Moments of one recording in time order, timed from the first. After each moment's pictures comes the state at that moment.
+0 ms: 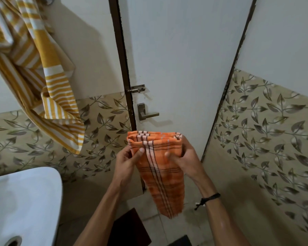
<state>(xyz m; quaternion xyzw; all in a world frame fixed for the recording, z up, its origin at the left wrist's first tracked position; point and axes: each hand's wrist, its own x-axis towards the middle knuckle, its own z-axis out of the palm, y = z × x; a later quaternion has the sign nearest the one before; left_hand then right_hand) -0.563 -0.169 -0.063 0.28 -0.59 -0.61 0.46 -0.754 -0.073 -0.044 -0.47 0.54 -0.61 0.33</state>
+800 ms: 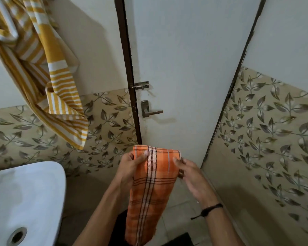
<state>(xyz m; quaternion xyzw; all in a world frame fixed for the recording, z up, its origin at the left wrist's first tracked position) -0.560 -0.167 -0.075 0.38 -0.47 -0.72 0.34 -0.746 -0.061 -0.090 -0.26 0.54 -0.60 0.52</state>
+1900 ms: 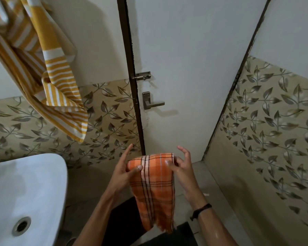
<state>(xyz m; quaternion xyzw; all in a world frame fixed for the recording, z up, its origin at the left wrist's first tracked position) -0.517 -0.160 -0.118 0.40 -0.61 -0.61 0.31 -0.716 -0.063 -0.105 -0.24 0.59 -0.61 0.46</state>
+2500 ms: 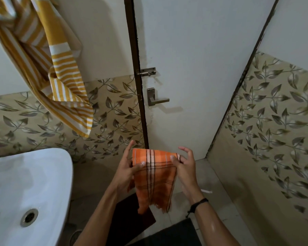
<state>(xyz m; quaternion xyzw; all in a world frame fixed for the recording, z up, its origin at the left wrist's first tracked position) -0.515 -0.168 -0.134 0.36 -0.51 -0.70 0.34 -0.708 -0.079 -0.135 -0.21 0.60 -0.66 0.41</state>
